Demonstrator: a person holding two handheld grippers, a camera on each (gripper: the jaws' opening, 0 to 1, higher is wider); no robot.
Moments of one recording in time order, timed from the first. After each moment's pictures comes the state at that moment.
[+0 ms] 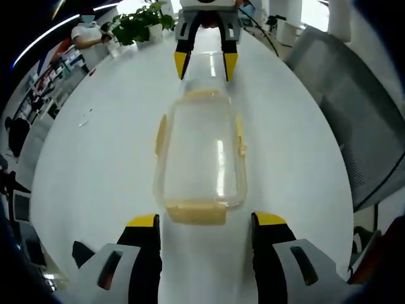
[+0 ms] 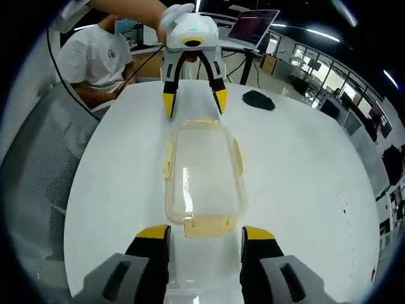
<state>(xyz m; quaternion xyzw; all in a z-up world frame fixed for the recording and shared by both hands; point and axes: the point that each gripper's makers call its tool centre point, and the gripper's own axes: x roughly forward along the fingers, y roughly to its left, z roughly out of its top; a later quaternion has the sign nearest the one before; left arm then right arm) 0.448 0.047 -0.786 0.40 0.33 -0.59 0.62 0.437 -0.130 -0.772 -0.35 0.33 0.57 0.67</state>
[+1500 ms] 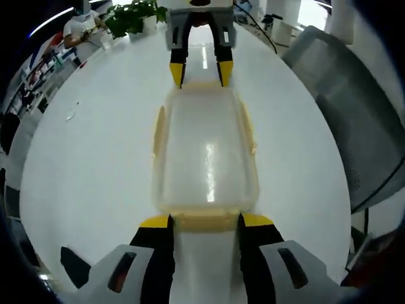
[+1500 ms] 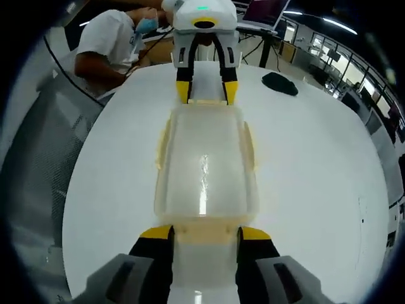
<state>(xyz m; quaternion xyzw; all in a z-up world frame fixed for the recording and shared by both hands) 0.444 0.036 -0.800 0.38 0.36 -0.61 0.60 0.432 -0.120 -0.802 -0.38 0.38 0.59 0.60</state>
